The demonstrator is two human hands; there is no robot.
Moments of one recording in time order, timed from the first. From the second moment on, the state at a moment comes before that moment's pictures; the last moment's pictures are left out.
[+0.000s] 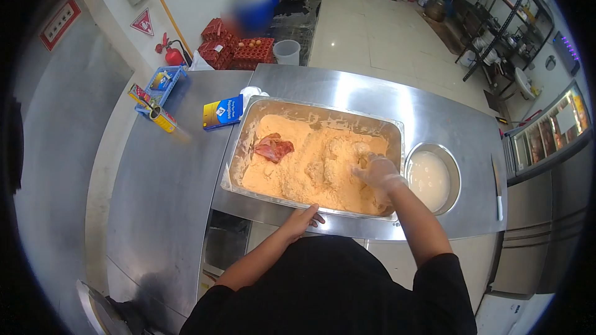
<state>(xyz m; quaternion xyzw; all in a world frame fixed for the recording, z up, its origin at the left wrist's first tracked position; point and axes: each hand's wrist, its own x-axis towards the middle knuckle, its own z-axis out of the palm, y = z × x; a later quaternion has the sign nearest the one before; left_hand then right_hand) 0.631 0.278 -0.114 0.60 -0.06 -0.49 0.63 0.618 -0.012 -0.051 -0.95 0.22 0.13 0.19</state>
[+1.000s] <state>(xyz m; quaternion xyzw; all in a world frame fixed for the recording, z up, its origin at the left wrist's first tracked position) 0.626 0.277 -0.127 0.60 -0.07 -0.49 0.63 0.636 -0.067 -0.103 -0.80 0.12 0.34 0.48</state>
